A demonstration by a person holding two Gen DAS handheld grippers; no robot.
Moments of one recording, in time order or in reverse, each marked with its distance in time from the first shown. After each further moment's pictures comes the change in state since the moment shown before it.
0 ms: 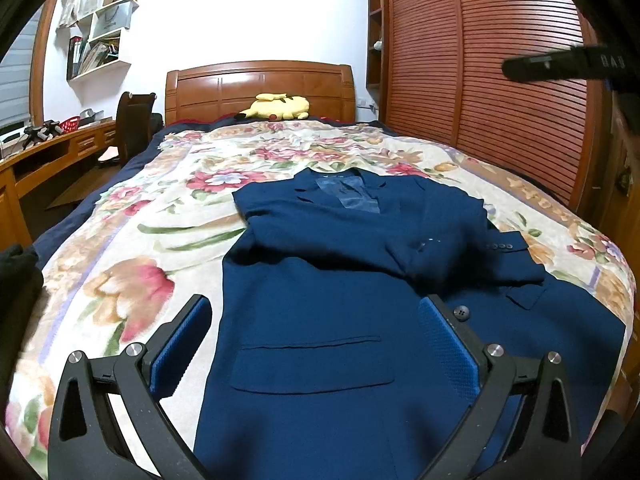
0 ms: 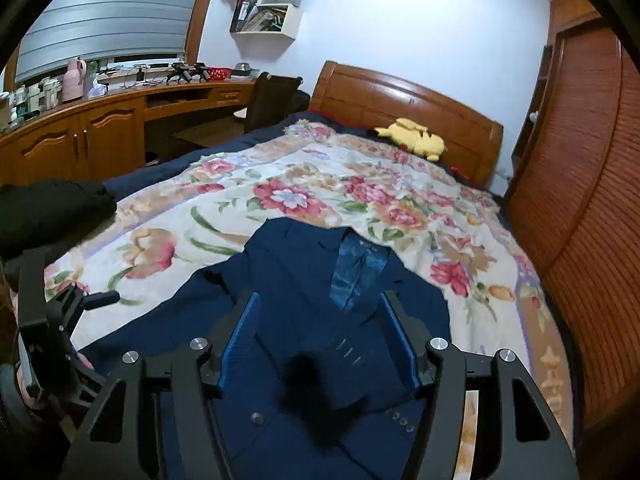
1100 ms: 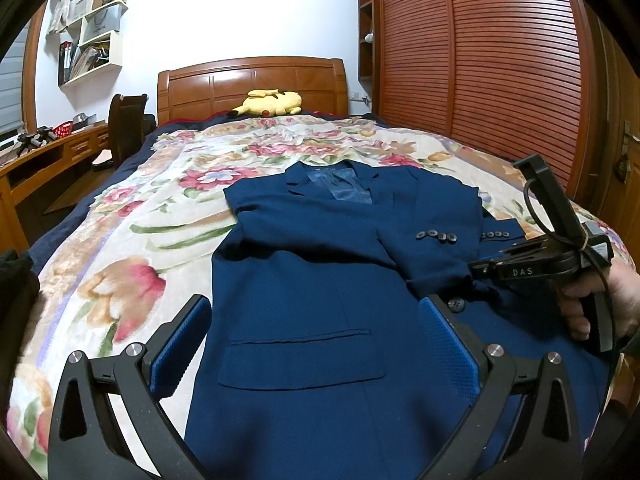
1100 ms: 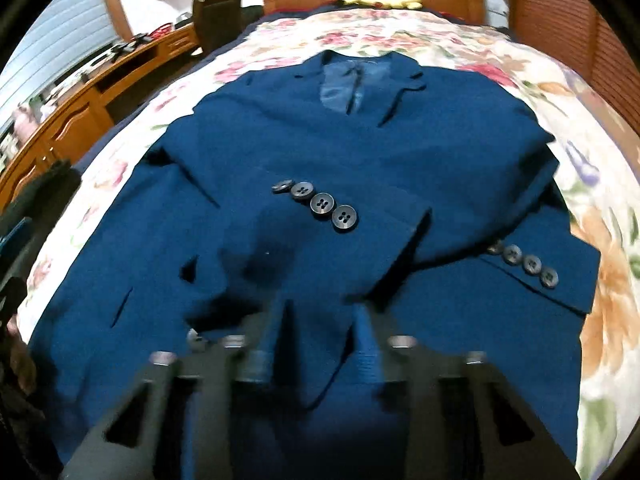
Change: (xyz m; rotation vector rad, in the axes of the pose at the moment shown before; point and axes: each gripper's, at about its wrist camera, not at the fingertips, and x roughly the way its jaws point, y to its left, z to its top) left arm 0.003 -0.011 -0.004 0.035 0.019 -0.006; right arm 0.170 -0.010 -0.047 0.357 0.326 0.167
